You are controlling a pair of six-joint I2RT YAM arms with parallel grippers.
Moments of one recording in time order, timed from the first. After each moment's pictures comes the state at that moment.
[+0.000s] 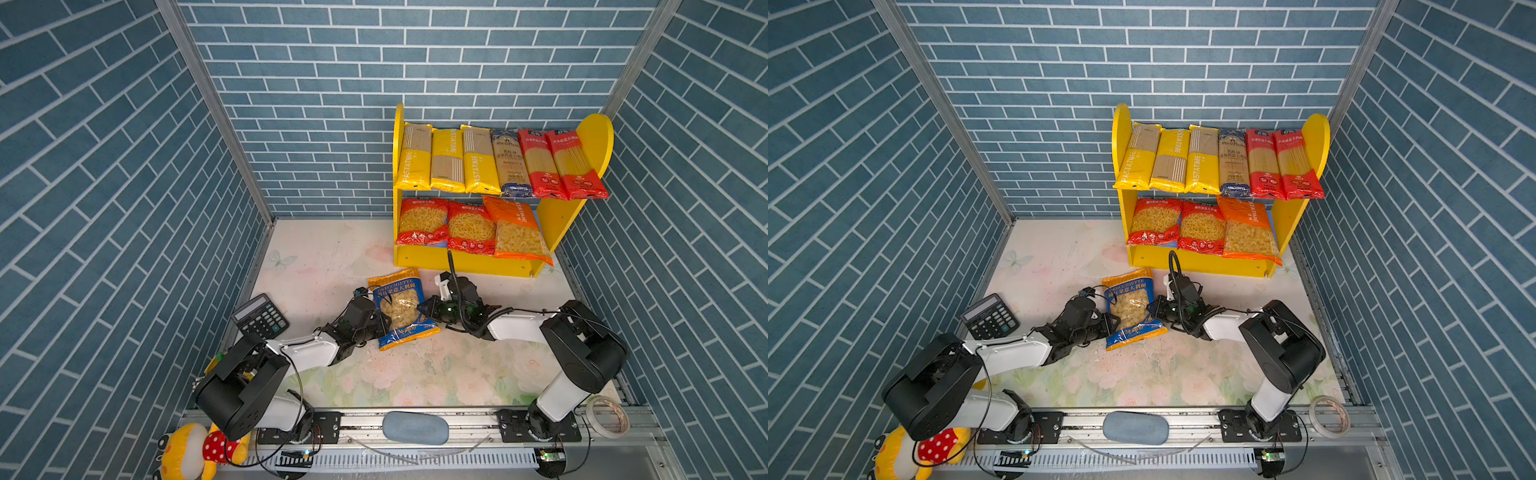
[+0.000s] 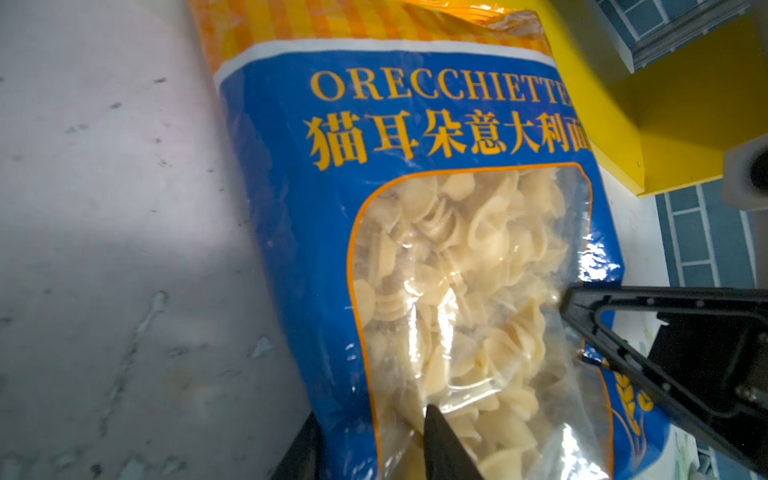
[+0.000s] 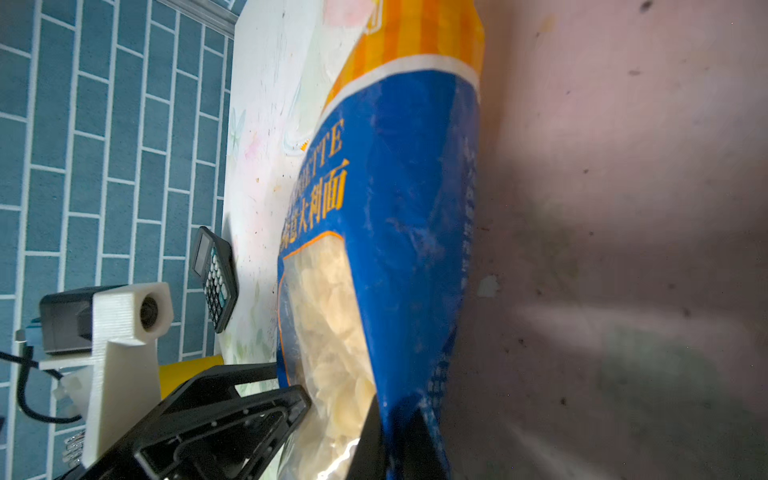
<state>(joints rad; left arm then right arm) -0.65 1.41 0.47 0.22 0.09 -0.82 0.69 1.65 0.69 0.33 -0.34 0.88</state>
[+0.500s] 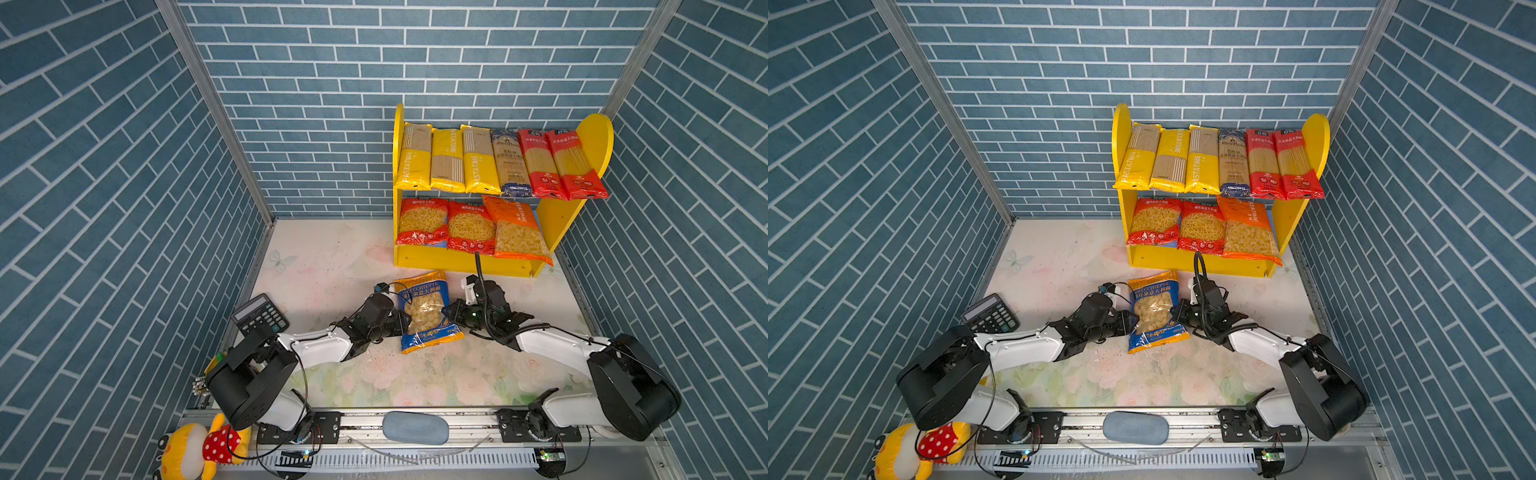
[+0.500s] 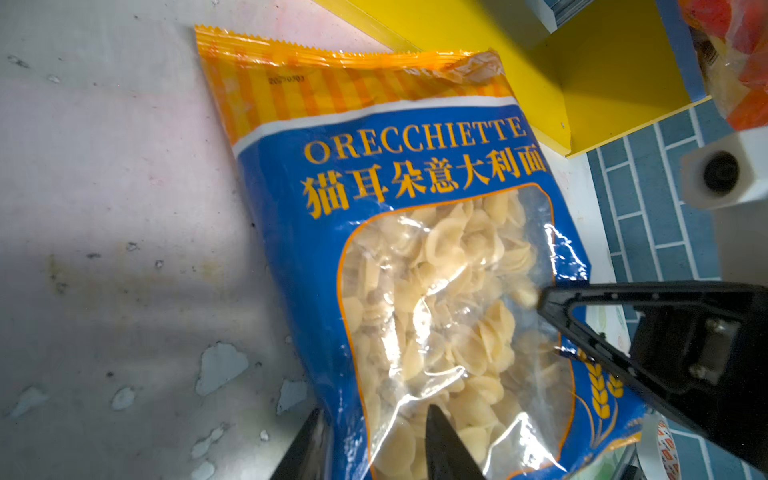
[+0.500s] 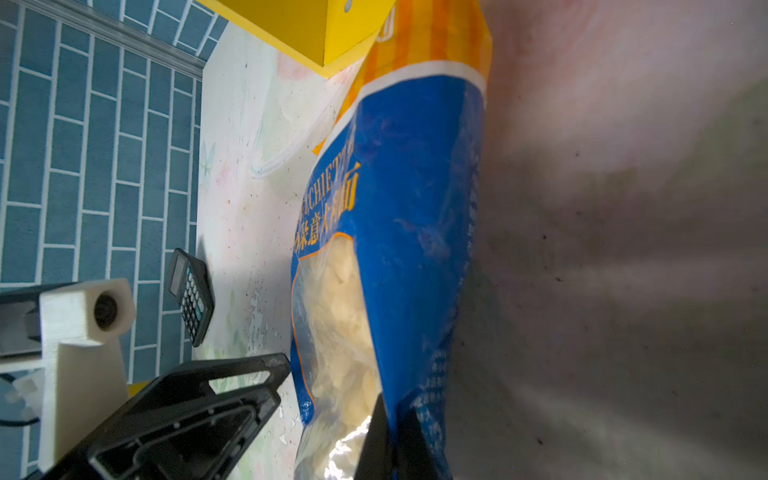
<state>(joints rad) -0.76 1.47 0.58 0.22 0.09 -0.82 0.59 1.34 0.56 0.09 -0.30 0.82</state>
